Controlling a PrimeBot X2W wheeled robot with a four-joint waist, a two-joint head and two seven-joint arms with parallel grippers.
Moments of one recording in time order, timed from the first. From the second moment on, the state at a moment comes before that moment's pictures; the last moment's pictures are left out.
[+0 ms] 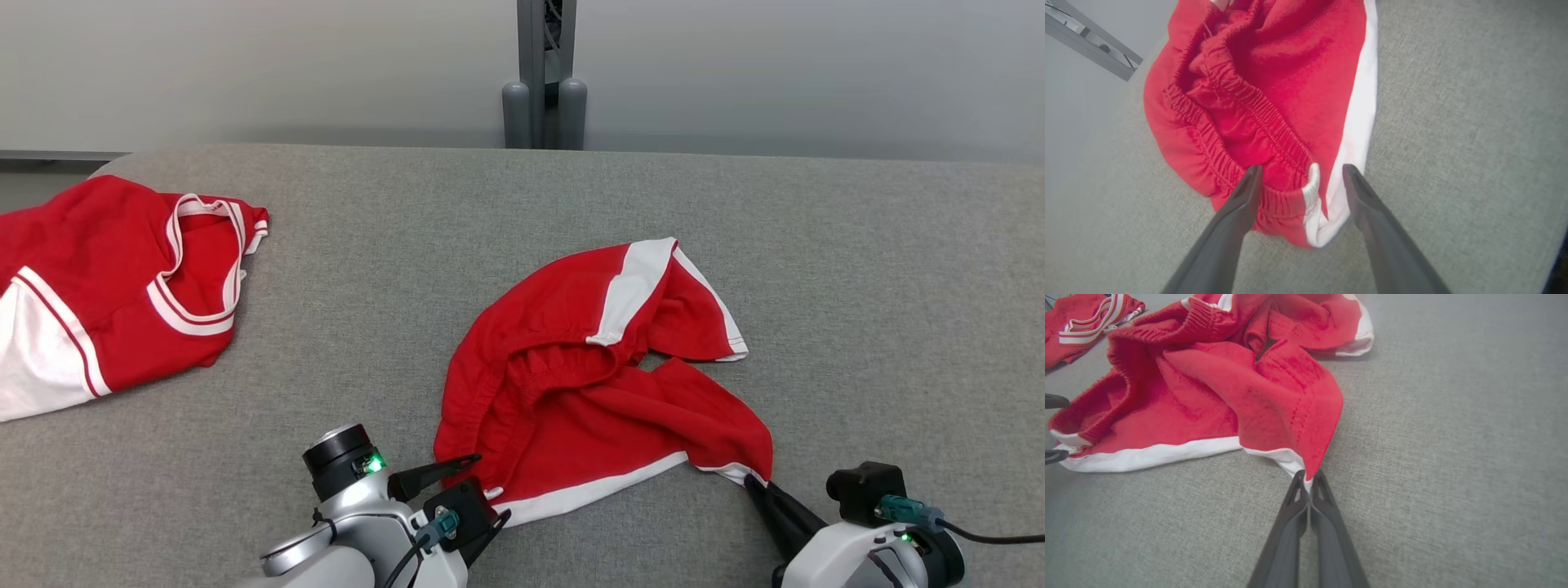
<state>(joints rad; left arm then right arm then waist) -0.46 0.35 -1.01 0.40 -0.17 -0.13 0.04 -0.12 -0.21 0.37 0.43 0.42 0.13 -0.02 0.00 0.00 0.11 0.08</state>
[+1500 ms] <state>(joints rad) -0.43 0.32 -0.74 0.27 -0.76 -0.12 -0.09 -0.22 -0.33 0.27 0.10 0.65 0.13 0.07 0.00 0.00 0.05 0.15</state>
